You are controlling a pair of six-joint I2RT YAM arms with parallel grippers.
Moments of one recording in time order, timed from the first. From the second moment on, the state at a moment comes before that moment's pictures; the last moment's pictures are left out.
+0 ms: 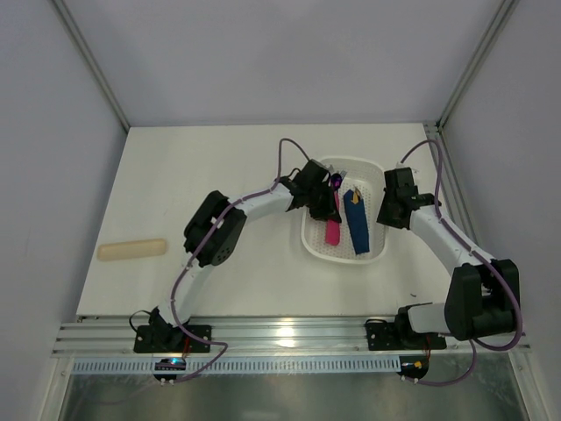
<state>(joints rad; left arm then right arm) -0.79 2.30 1.76 -0.30 0.36 -0.79 0.14 1.33 0.89 -0.56 0.24 0.42</state>
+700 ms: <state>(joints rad) -0.79 2.36 1.81 -0.32 0.37 -0.82 0.14 1.34 0.88 -0.54 0.21 0.41</state>
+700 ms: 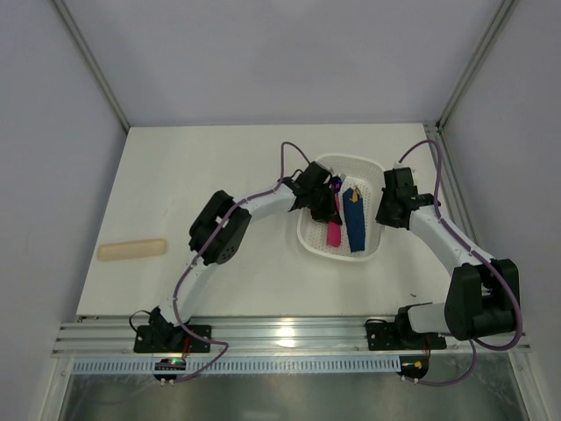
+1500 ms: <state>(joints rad) -0.81 2.38 1.88 -0.38 0.32 -0.80 0.14 1.34 0.88 -0.54 0.20 0.40</state>
